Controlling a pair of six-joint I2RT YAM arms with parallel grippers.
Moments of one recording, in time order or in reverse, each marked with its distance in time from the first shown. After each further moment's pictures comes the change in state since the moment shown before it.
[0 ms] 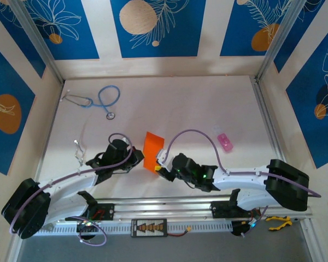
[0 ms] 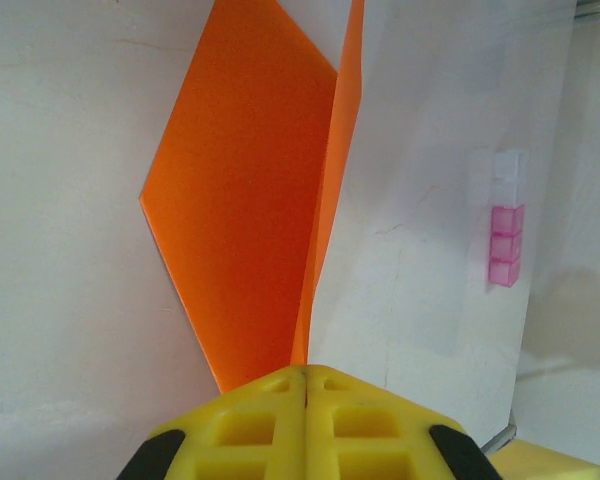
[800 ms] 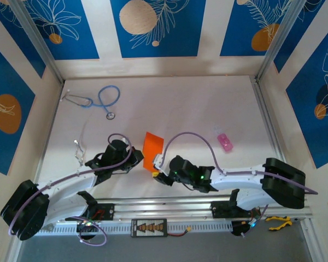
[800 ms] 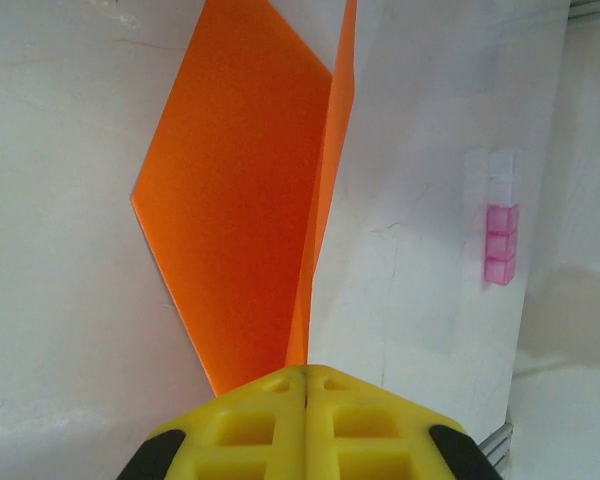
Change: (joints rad) left arm 0.000 -0.017 -0.008 0.002 0.001 -0.002; right arm 0.042 0.066 0.025 -0.016 -0.074 0.010
